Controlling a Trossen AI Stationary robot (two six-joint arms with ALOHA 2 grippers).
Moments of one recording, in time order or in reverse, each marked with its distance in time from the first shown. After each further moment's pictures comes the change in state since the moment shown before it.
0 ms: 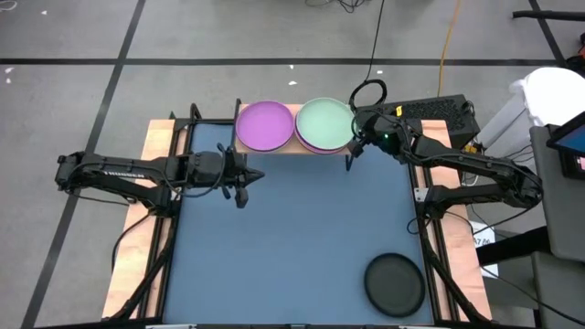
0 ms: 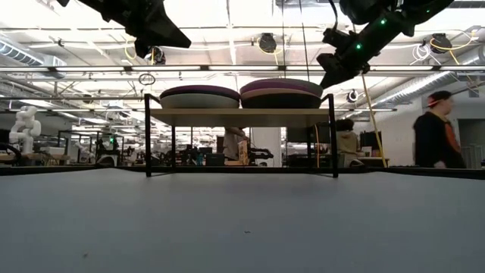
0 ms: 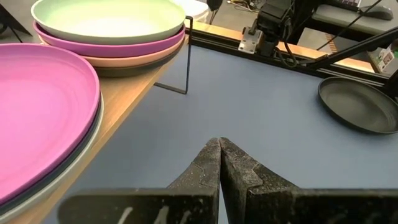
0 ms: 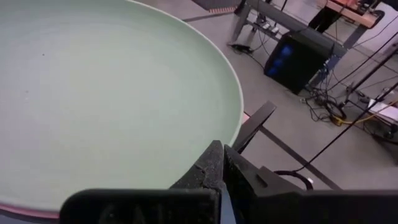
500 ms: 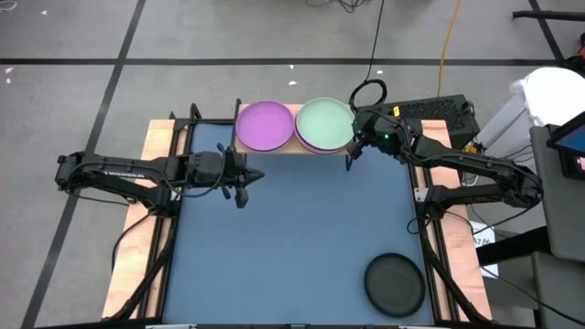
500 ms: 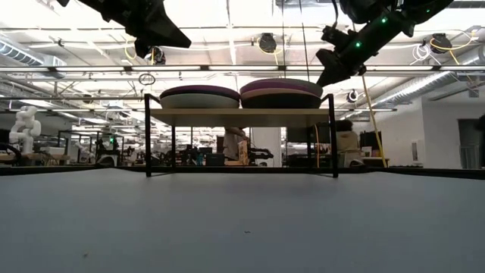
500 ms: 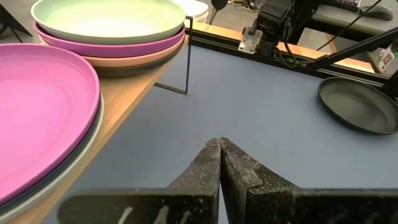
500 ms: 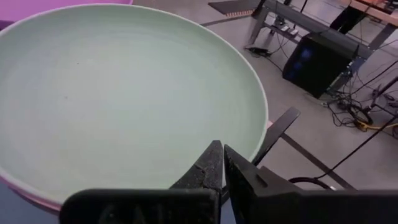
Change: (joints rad) left arm 0.000 0.000 0.000 0.001 0.000 0.000; right arm 0.005 0.000 0.000 0.013 -0.078 0.019
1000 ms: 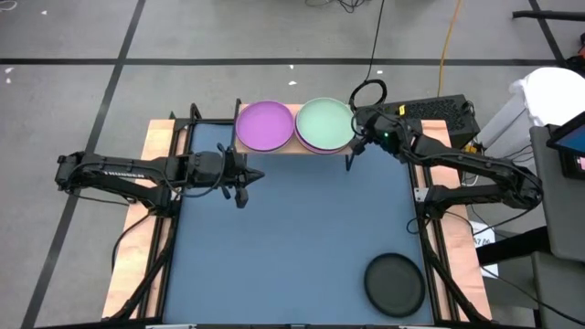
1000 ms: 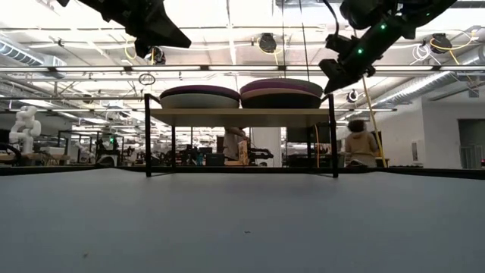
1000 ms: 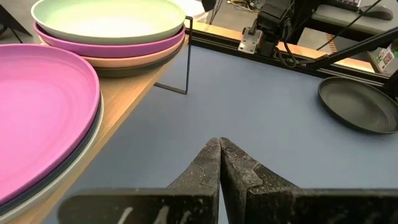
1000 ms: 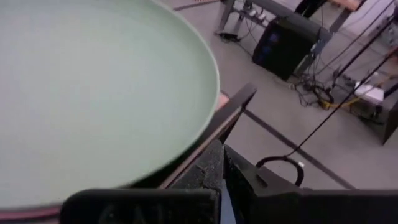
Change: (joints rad) left arm 0.000 0.000 0.000 0.000 0.000 0.002; right arm -0.036 0.000 -0.012 -0.031 0.105 0.010
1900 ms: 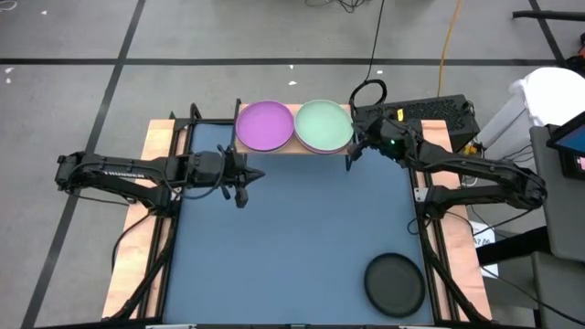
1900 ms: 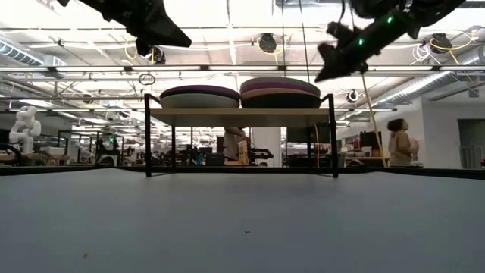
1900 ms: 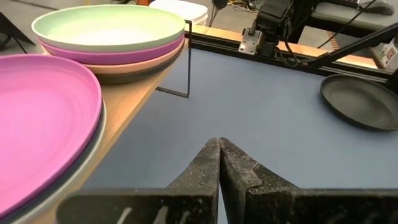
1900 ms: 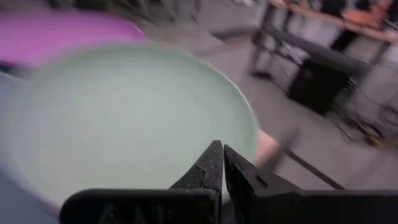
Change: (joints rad) left arm 0.000 0.000 0.000 0.008 -0.007 0.039; right arm 0.067 -0.047 -0.054 0.156 -0.080 0.017
